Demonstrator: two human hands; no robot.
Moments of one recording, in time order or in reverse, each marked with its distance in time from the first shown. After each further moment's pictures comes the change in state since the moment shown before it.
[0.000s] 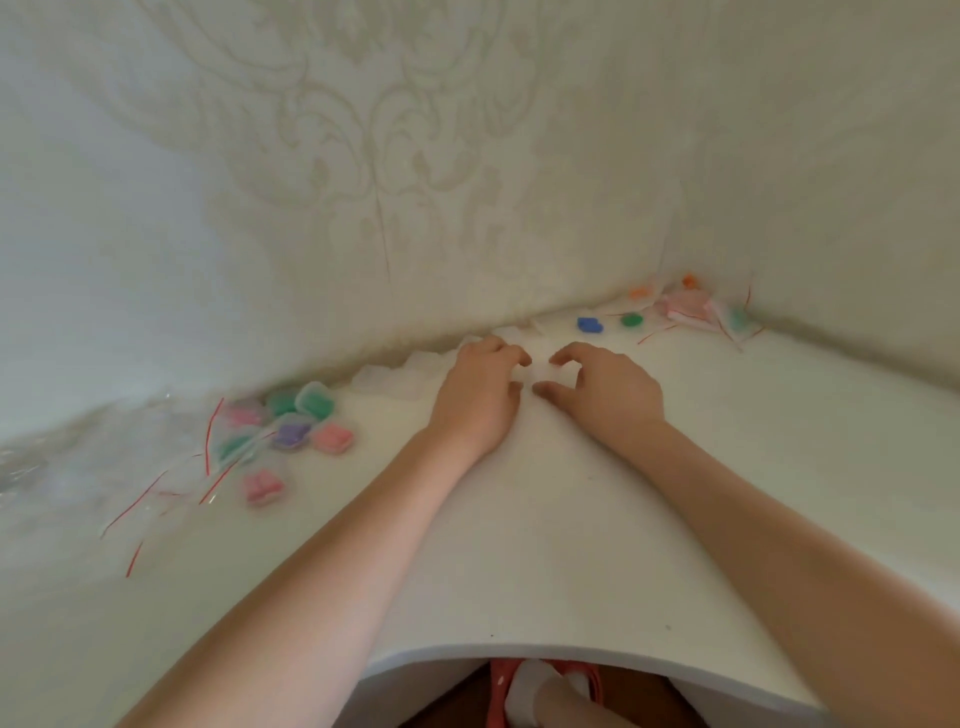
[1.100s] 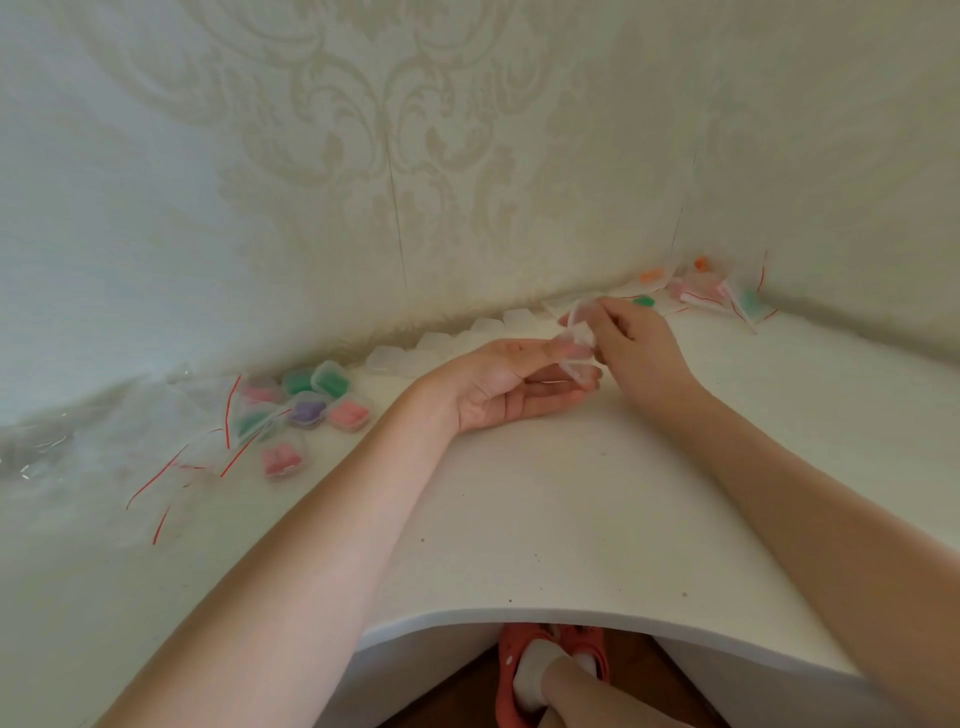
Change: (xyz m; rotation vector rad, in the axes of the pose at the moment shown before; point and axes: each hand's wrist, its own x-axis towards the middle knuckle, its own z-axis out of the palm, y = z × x) left_hand -0.005 0.027 -0.035 -1.438 -0.591 -0.538; right_hand -0.005 0.002 -0.016 0.554 0.121 -0.190
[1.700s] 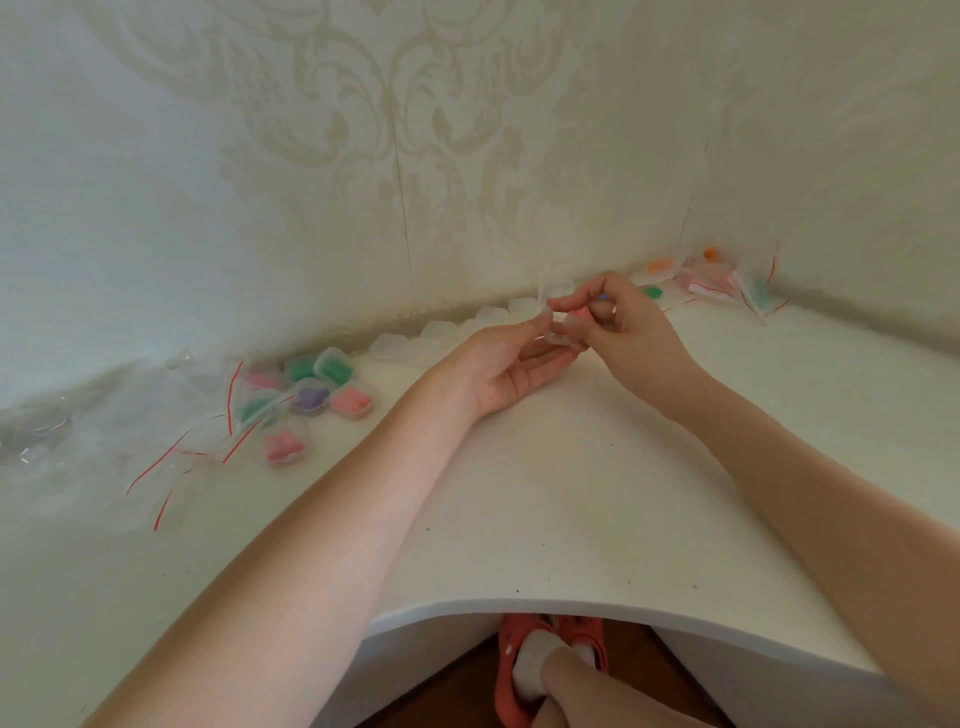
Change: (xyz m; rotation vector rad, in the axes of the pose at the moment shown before) left_hand 0.015 -0.003 -0.004 -0.328 0.195 0.050; right_hand -0.001 -0.007 0.007 0.303 -0.109 0.005
